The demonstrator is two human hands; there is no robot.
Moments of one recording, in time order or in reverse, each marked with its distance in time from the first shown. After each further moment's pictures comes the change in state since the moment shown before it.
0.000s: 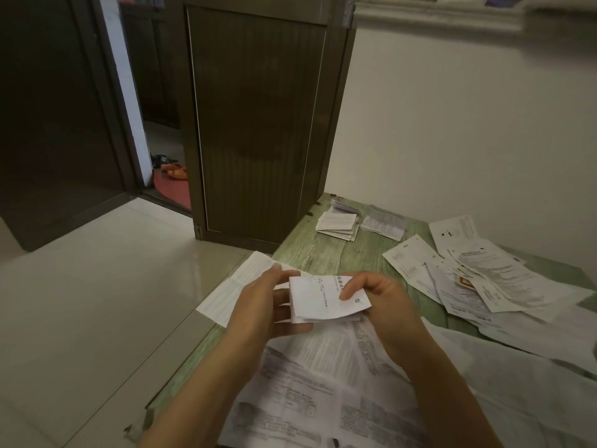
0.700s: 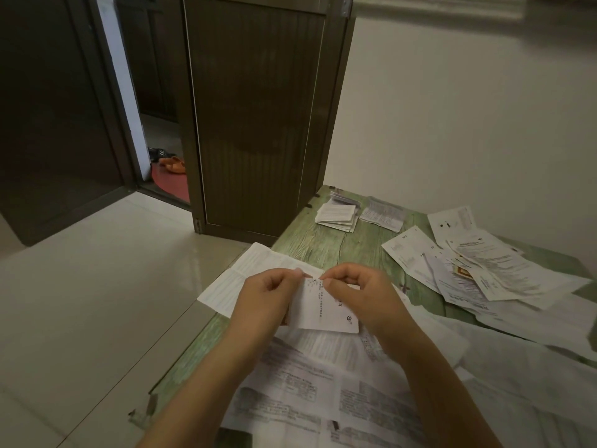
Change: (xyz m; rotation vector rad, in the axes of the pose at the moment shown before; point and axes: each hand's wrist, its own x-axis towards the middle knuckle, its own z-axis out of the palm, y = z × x) left_hand -0.007 -0.009 0.000 0.349 0.050 0.195; right_hand -0.008 -0.004 0.013 -0.312 -0.001 -0.007
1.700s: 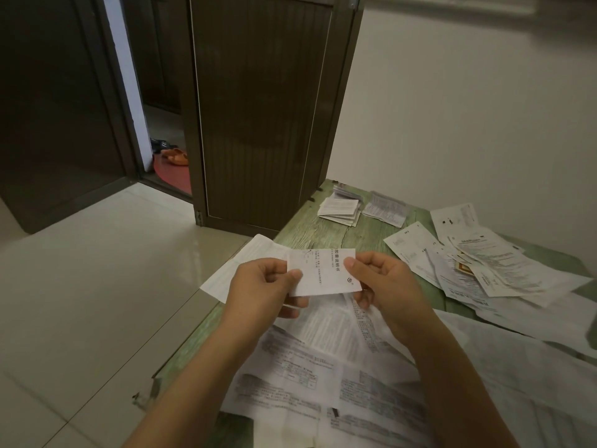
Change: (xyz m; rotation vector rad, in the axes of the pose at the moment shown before) left_hand 0.001 -0.002 -0.009 -0.042 0.028 -0.026; right_hand 0.005 0.006 -0.016 0.255 0.068 0.089
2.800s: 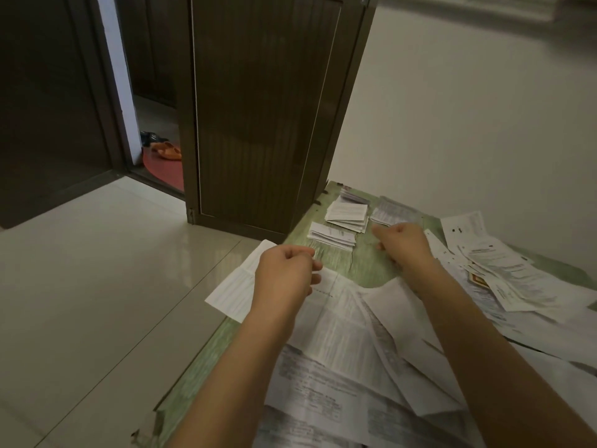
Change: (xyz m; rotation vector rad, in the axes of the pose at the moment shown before) left_hand 0.030 0.020 0.007 -0.112 0.027 -0.115; right_hand 0.102 -0.009 -0.009 -0.497 0.417 0.079
